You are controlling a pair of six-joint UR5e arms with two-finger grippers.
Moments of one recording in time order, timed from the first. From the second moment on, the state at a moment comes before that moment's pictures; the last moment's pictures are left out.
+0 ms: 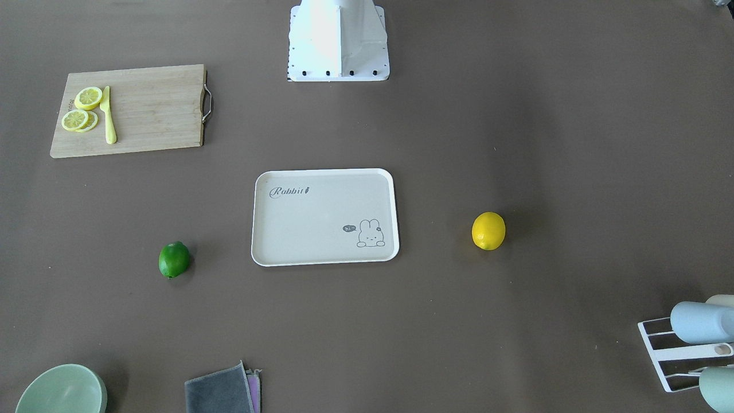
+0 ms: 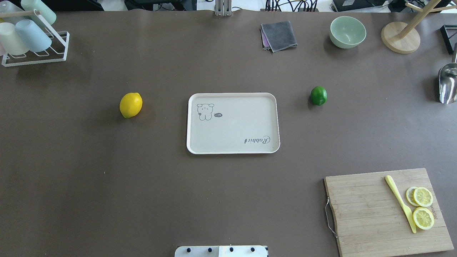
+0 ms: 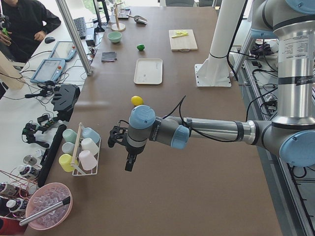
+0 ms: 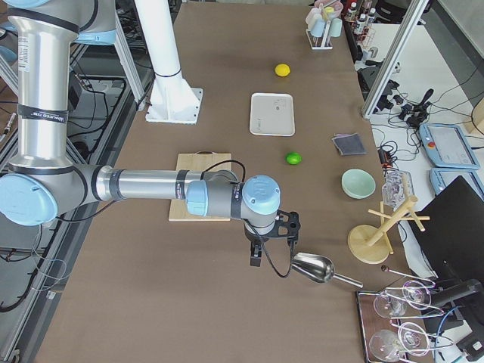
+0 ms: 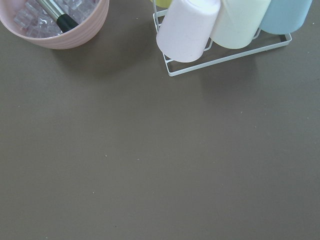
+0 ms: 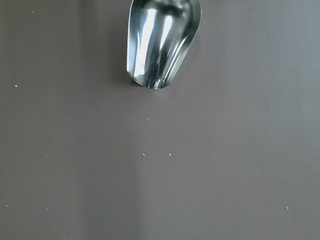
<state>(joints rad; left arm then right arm) -1.59 -1.46 -1.73 -1.84 -2.28 -0.07 1.62 -1.69 1.72 -1.61 2.37 0.03</state>
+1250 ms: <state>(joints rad) -1.58 -1.43 -1.72 -1.84 -2.28 -0.07 1.62 -1.68 1.72 -1.62 2.38 0.03</state>
